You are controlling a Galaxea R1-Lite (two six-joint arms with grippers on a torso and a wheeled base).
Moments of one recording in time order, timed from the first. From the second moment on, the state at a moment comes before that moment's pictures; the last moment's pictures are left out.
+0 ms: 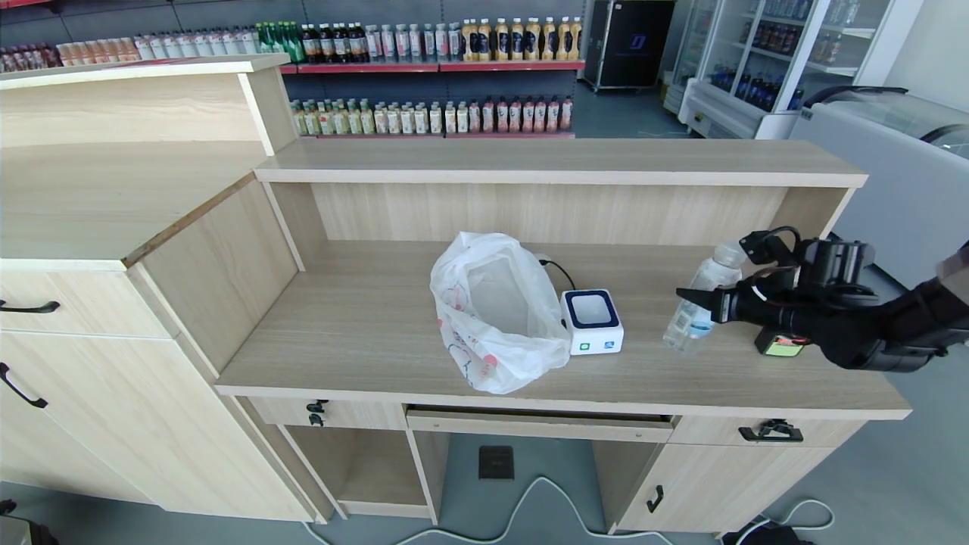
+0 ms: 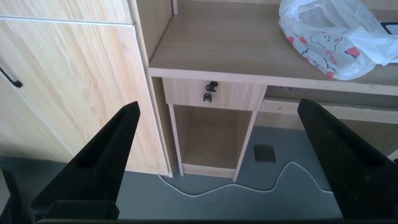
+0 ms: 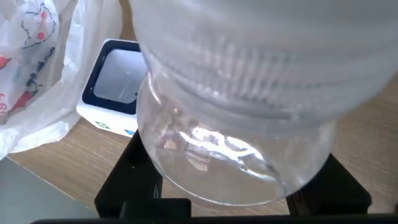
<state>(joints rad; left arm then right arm) 0.00 0.00 0.00 0.00 0.04 -0.01 -0.10 2.18 -1.16 -0.74 0.52 -0.09</state>
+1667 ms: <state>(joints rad) 0.00 0.00 0.00 0.00 0.04 -0.01 0.39 1.36 -1.15 -0.39 1.33 0.46</state>
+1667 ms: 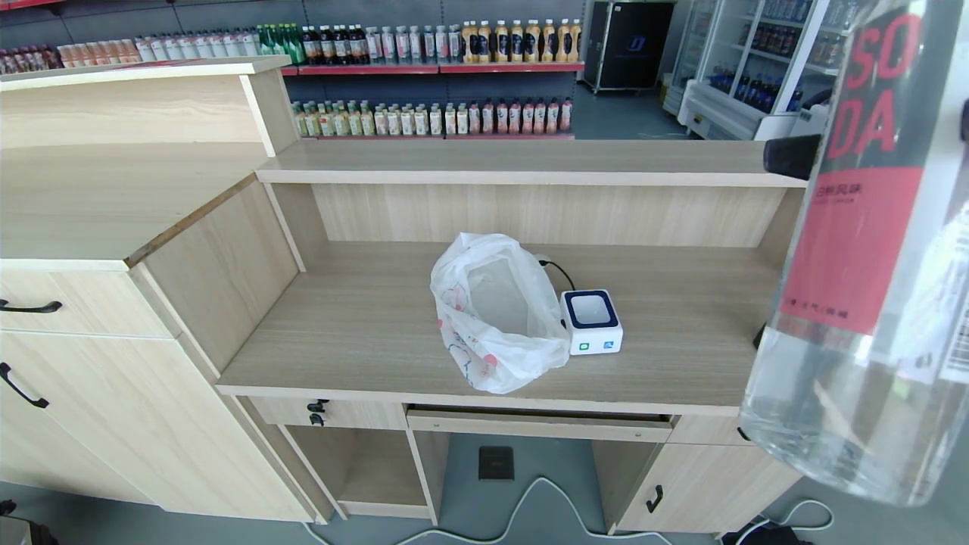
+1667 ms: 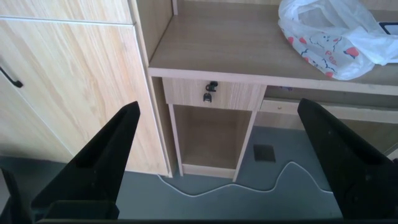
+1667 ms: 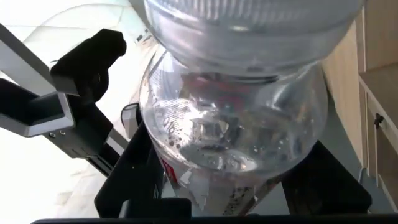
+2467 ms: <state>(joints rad) 0.00 0.00 0.00 0.00 0.04 -0.01 0.41 1.38 -1.18 -0.39 1.29 0.52</state>
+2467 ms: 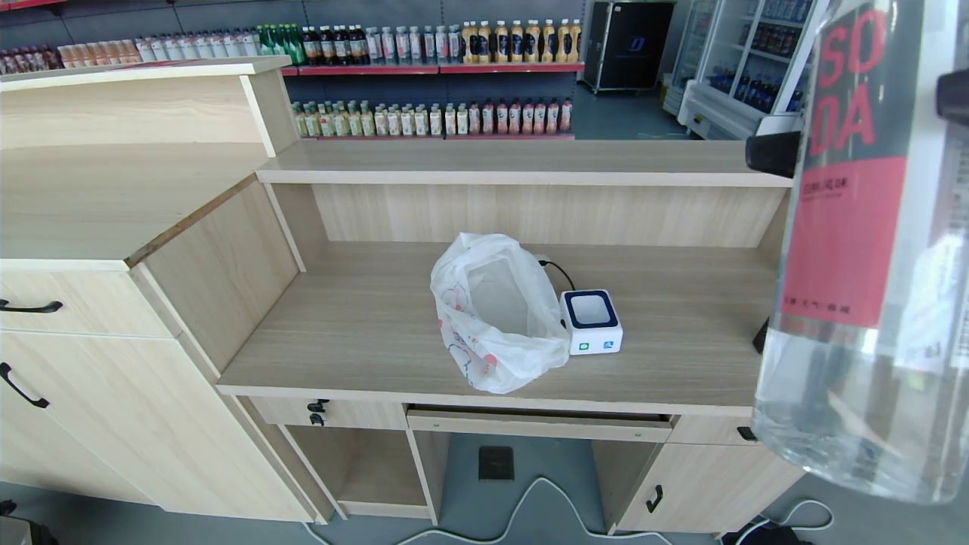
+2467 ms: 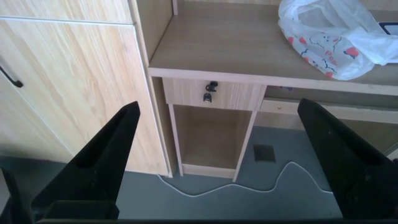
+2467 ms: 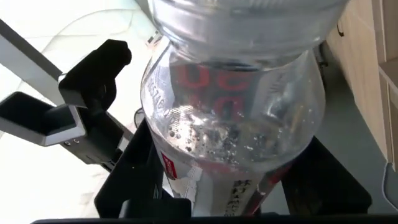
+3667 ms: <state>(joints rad) 0.00 0.00 0.00 0.00 0.04 -0.01 0.29 1.42 -1.03 -0.39 0.95 0.07</state>
